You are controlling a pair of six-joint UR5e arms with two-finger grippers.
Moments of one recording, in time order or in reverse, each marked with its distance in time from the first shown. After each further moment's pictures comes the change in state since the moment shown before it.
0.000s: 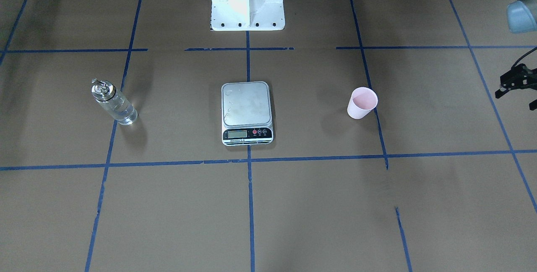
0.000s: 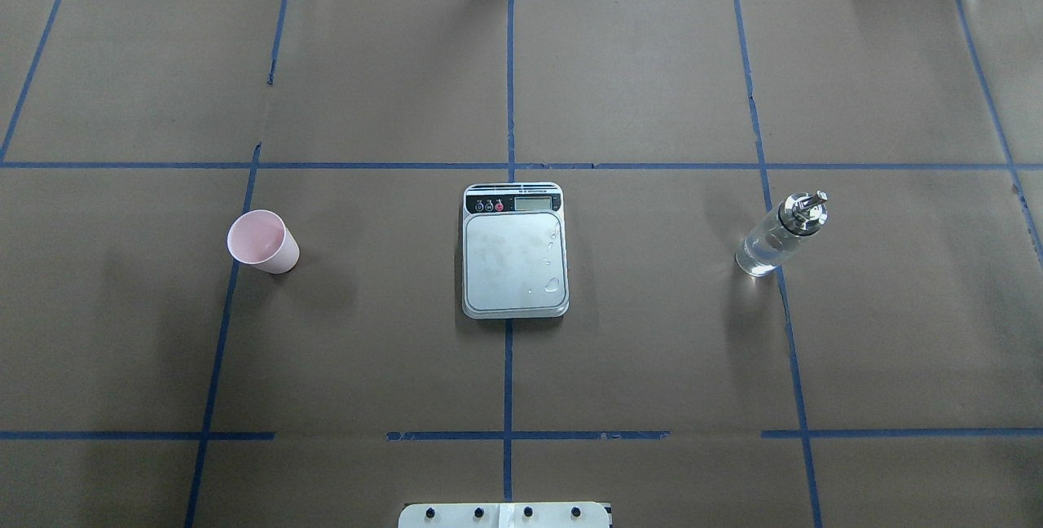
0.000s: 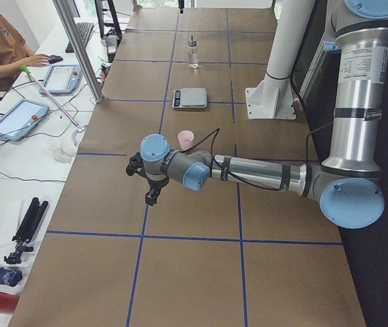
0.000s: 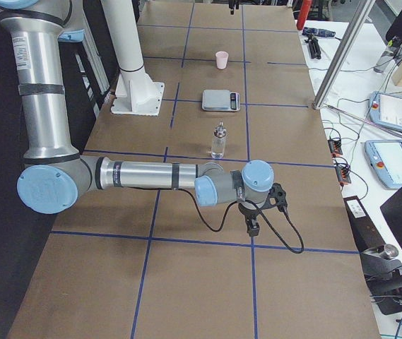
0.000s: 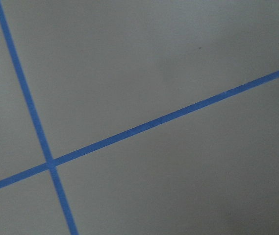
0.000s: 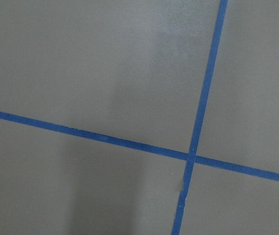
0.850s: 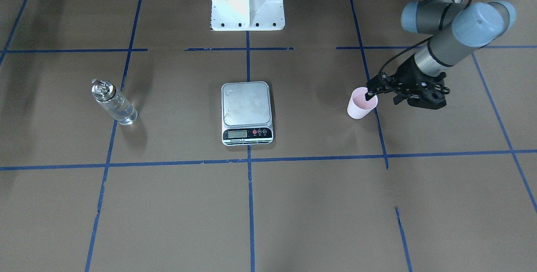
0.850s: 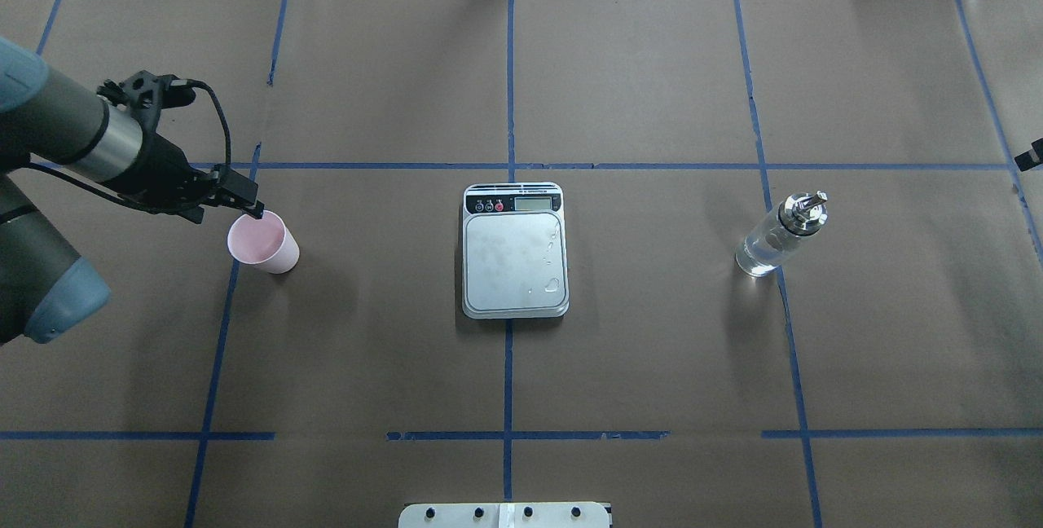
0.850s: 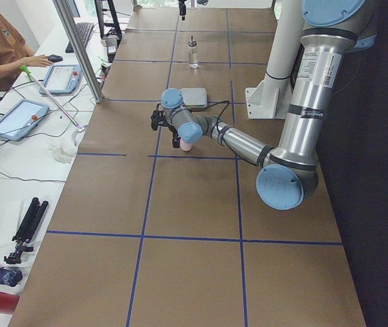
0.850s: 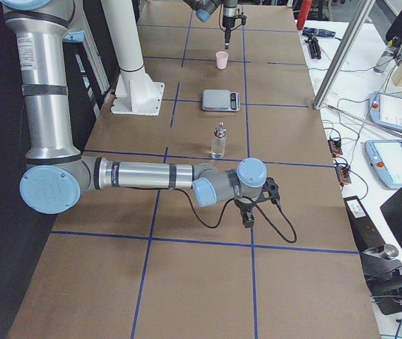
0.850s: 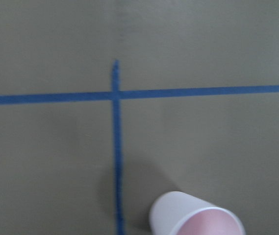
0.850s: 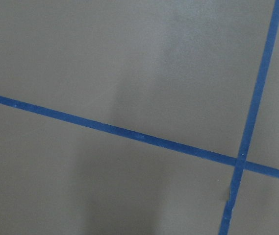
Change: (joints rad) left arm 0.446 -0.196 -0.097 -0.093 0.122 -0.881; right arm -0.096 -0.027 0.000 0.132 0.012 0.103
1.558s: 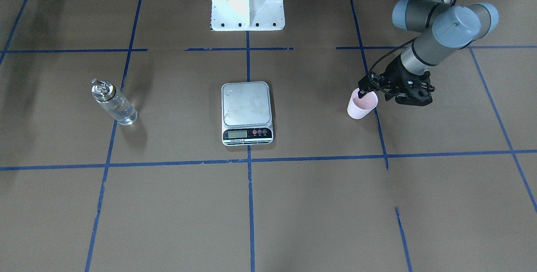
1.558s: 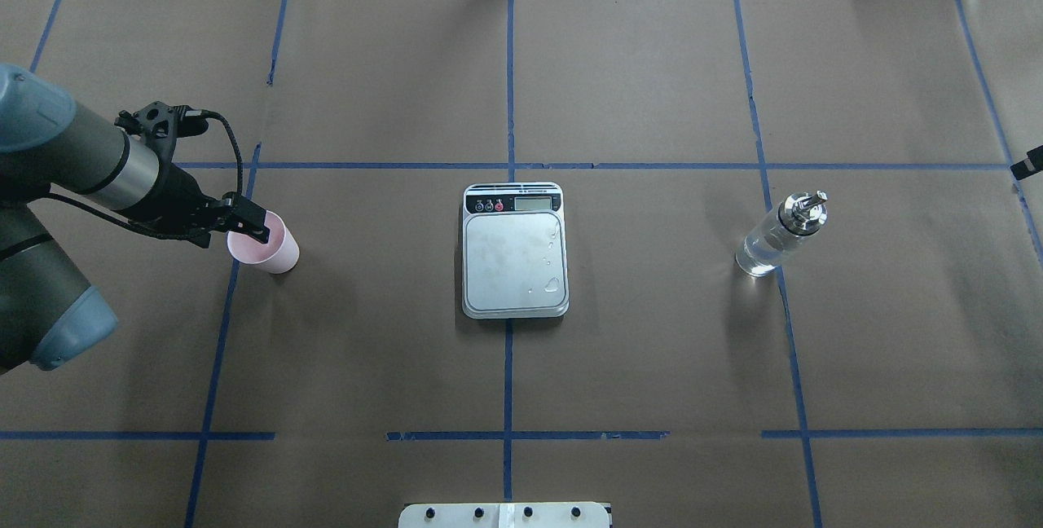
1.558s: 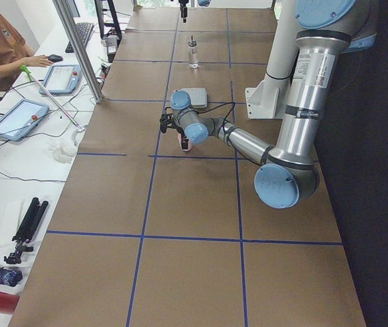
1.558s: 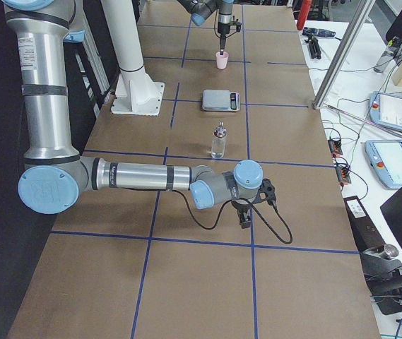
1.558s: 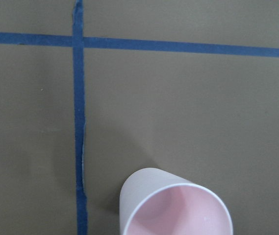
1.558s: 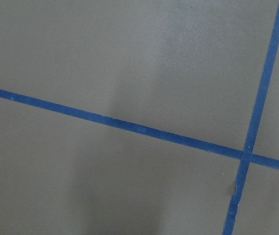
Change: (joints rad) left arm 0.041 0.029 -0.003 -0.001 0.035 -0.027; right arm -0.010 -0.016 -0.003 0.021 -0.001 0.015
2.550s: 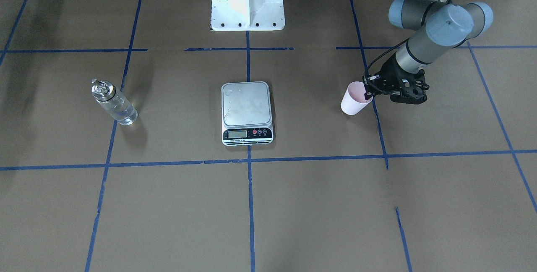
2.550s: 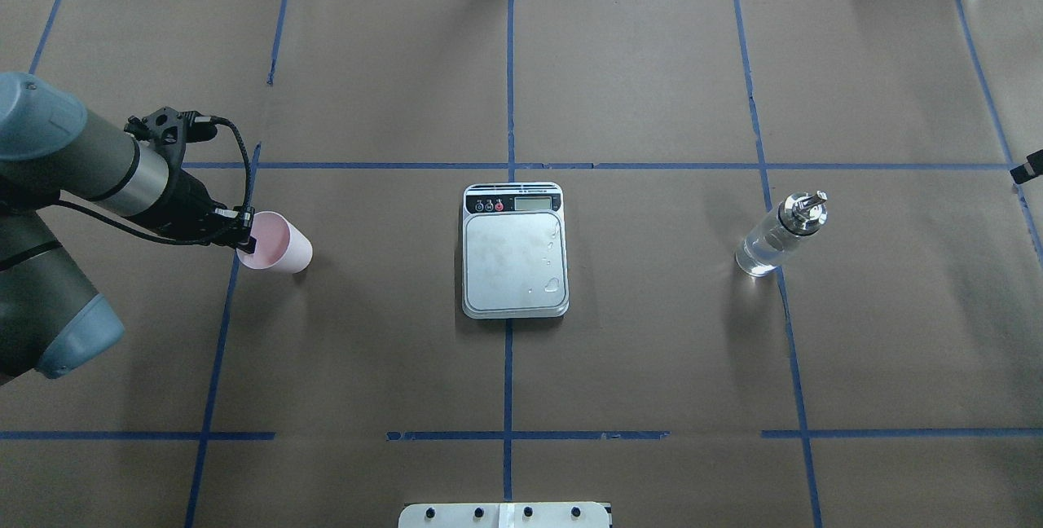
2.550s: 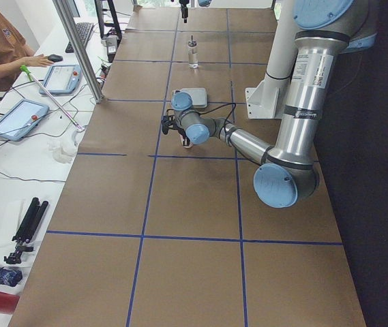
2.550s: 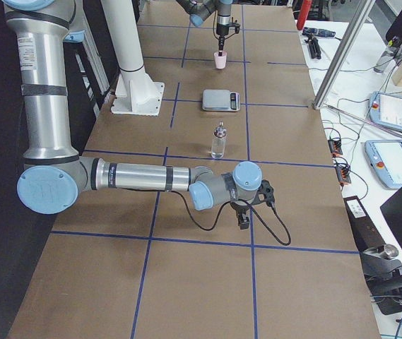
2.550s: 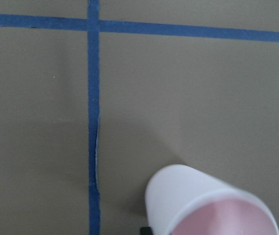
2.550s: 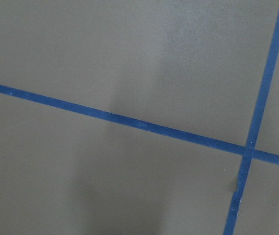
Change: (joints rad) left arm 0.018 -0.012 -0.031 0.021 0.013 -0.036; right arm -0.003 -0.004 -0.002 0.001 0.006 -0.004
